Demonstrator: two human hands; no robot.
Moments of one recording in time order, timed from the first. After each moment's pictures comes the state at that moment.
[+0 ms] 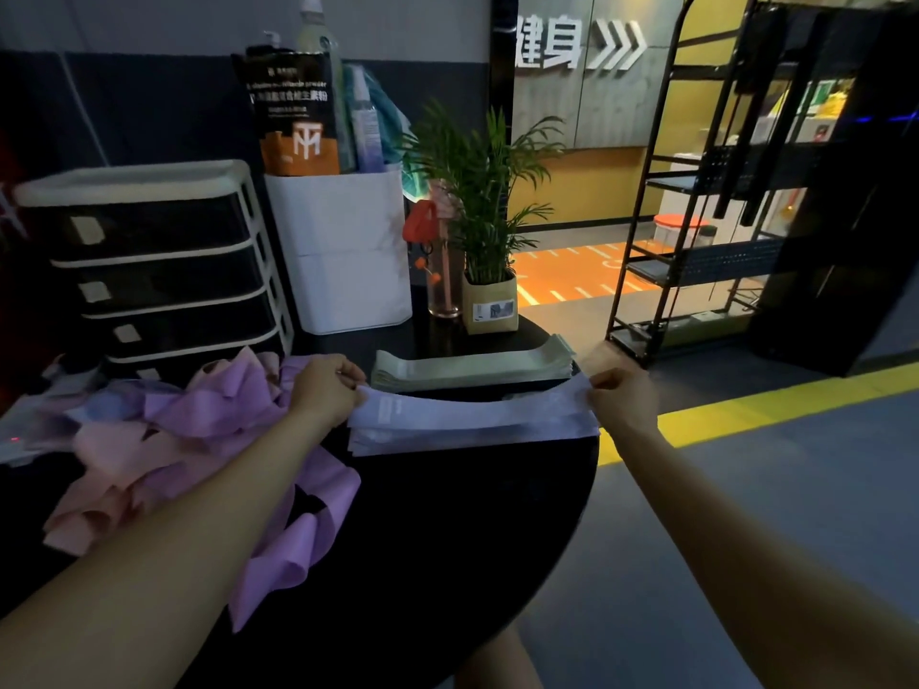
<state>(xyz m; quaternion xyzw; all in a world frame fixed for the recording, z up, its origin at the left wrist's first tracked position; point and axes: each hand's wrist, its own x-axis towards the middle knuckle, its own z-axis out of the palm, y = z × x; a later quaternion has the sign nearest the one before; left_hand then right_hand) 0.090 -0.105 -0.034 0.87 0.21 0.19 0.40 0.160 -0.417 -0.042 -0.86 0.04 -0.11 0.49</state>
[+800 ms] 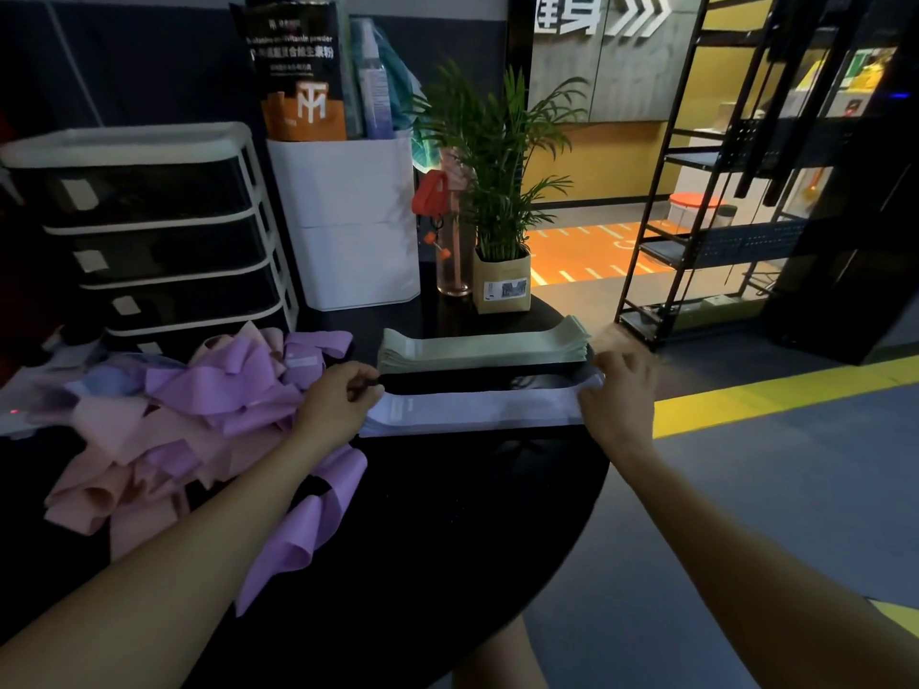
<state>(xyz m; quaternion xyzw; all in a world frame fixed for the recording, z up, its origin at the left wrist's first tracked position) 0.076 -0.104 -0.076 0.88 0.13 0.18 0.41 0.150 -0.399 -0.063 -0.93 -0.03 -0.18 0.33</state>
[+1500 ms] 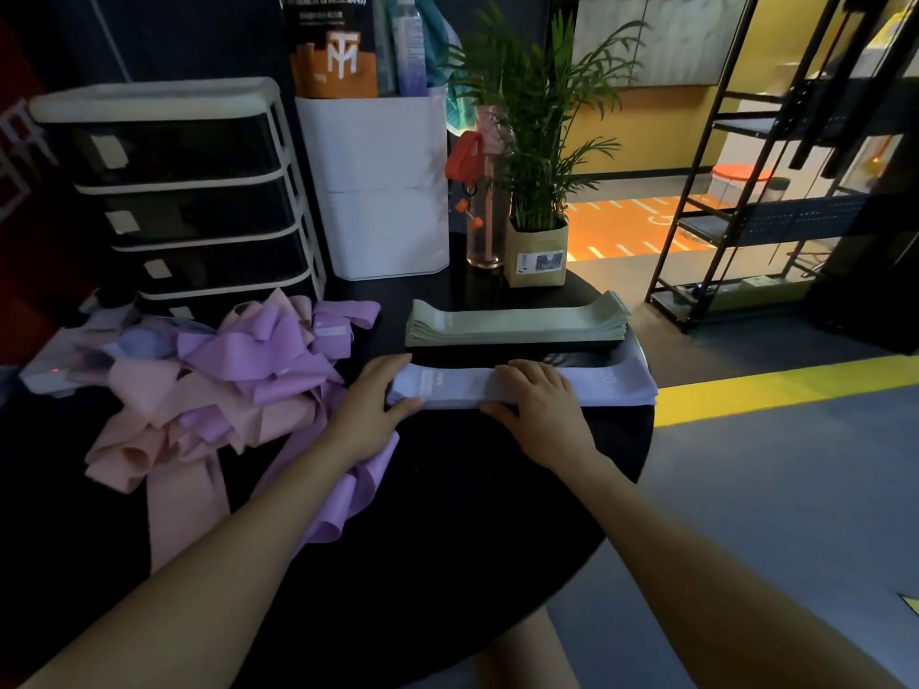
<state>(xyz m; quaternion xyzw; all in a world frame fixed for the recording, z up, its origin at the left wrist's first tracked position) 0.055 -0.108 -0.102 0.92 0.04 0.18 0.35 0.122 -0.324 -0.101 -0.92 -0.31 -0.11 0.20</state>
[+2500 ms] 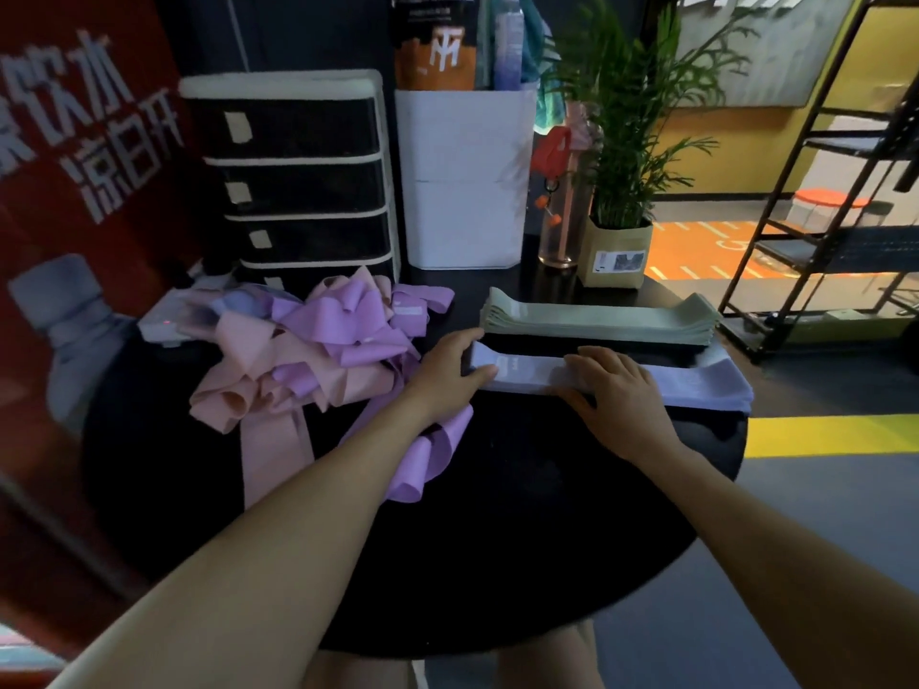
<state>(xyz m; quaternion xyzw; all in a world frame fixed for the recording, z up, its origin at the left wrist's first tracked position) 0.056 -0.107 -0.092 0.91 0.07 0.17 0.37 0.119 -0.318 -0.099 -0.92 -0.33 -0.15 0.17</state>
